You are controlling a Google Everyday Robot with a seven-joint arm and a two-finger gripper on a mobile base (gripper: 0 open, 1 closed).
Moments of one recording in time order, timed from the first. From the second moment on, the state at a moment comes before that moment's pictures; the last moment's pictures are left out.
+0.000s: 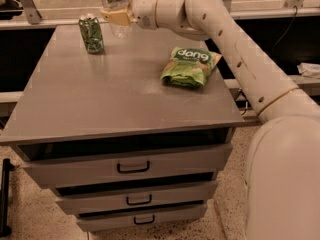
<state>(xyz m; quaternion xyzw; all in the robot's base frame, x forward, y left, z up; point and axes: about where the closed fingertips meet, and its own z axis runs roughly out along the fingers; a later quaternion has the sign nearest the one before) 0.767 0.122 1.010 -0.50 0.50 0.29 0.64</state>
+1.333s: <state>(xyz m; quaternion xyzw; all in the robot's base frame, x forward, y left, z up) 0.809 0.163 0.938 -0.41 0.57 0.26 0.66</state>
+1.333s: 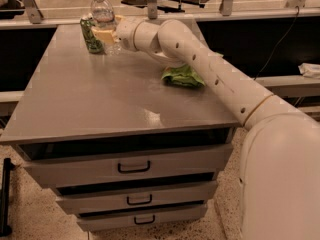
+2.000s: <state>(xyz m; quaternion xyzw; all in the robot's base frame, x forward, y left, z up) 0.825 0.170 0.927 -0.42 0.60 0.26 0.63</state>
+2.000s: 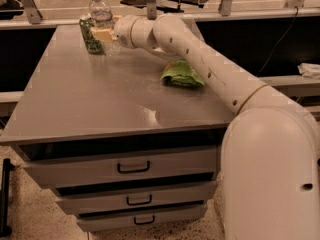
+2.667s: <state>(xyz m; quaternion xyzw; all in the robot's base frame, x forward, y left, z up) 0.838 0.173 0.917 -0.41 0.60 0.27 0.63</state>
